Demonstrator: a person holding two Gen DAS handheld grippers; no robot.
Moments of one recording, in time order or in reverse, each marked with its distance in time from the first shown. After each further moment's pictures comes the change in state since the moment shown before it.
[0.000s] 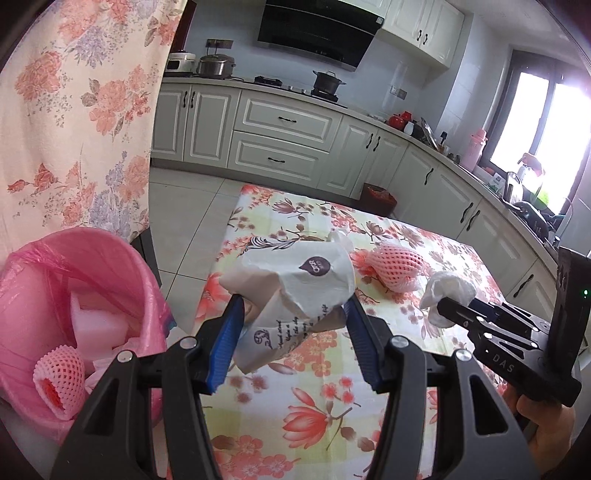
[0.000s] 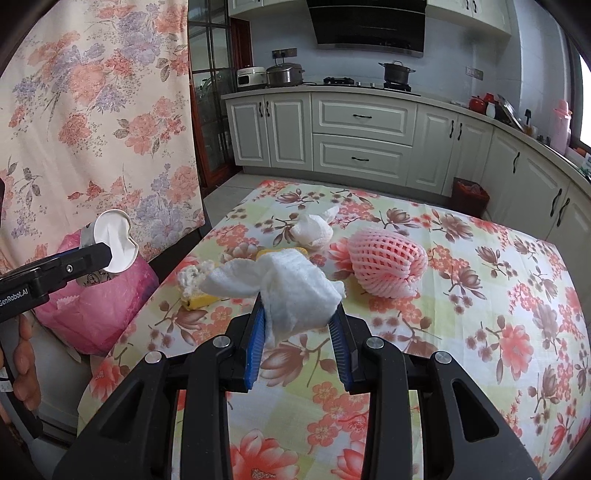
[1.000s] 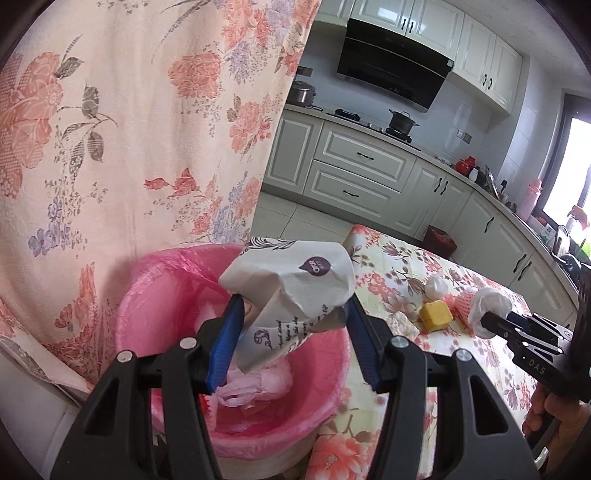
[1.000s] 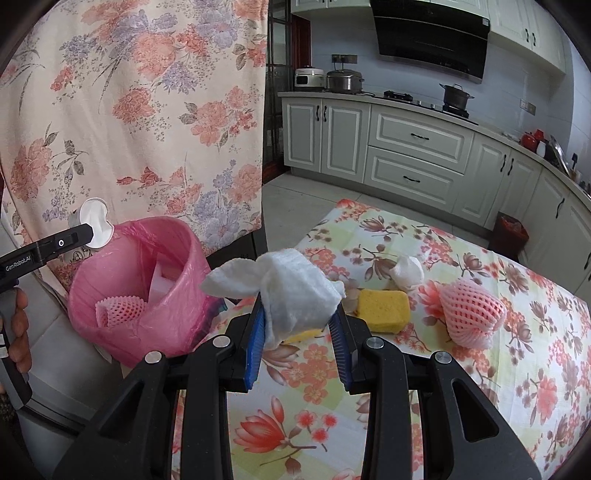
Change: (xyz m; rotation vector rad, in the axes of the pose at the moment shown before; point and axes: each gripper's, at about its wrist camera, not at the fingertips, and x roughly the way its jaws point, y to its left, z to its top) left arm -0.083 0.138 0.006 -0.140 -0.112 0.218; right arm 0.016 0.109 0.038 -0.154 -0.007 0.123
